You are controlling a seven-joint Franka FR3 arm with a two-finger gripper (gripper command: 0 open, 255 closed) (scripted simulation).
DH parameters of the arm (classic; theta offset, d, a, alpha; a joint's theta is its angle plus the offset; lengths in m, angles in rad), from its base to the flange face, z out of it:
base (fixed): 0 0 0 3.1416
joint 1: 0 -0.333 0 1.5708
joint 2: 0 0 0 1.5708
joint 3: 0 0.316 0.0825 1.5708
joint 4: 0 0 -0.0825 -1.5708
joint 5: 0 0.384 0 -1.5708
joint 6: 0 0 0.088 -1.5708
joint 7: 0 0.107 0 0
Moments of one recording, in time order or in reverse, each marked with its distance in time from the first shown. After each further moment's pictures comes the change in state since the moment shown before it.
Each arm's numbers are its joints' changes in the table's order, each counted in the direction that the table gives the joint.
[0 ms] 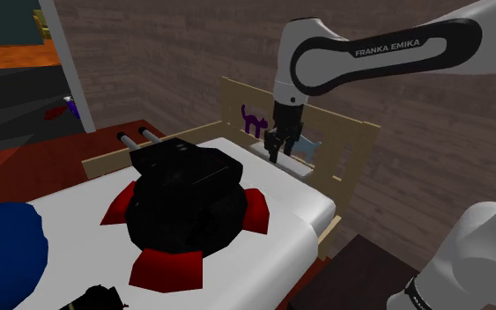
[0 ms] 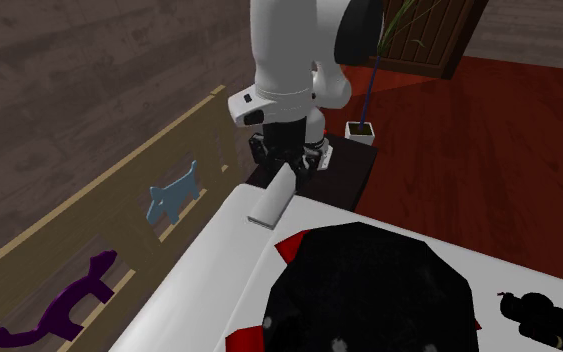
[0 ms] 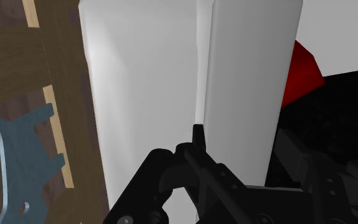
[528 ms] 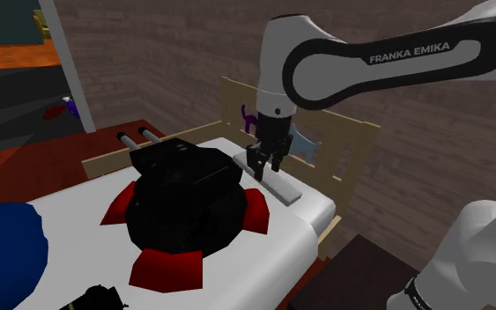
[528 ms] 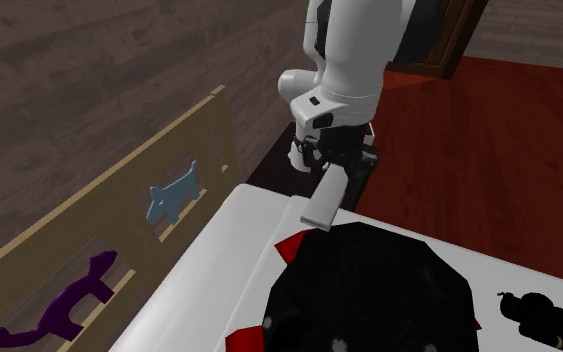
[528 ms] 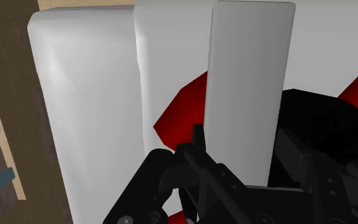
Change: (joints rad) arm -0.078 -0.015 0.118 -0.005 0.034 0.001 0.182
